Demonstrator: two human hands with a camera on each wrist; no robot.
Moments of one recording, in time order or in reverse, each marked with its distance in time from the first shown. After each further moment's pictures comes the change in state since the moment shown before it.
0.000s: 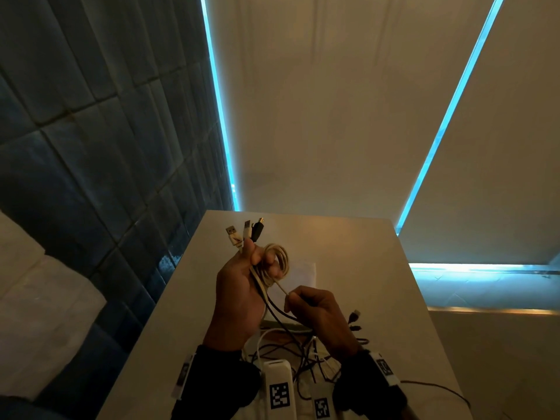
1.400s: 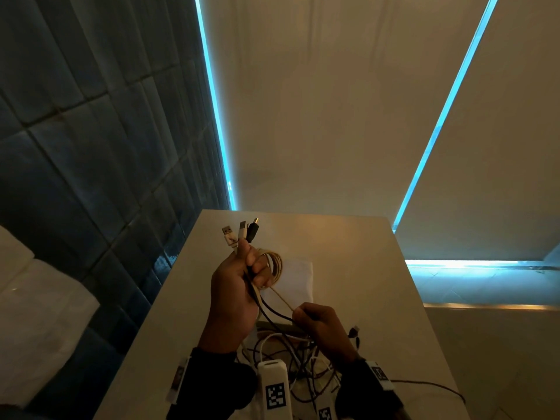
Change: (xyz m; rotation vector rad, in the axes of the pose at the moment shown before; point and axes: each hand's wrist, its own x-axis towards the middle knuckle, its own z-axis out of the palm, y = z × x) left_hand 0.005 0.000 -0.001 0.024 -0.015 -0.019; right_hand -0.001 0.059 -0.014 -0.115 0.080 0.136
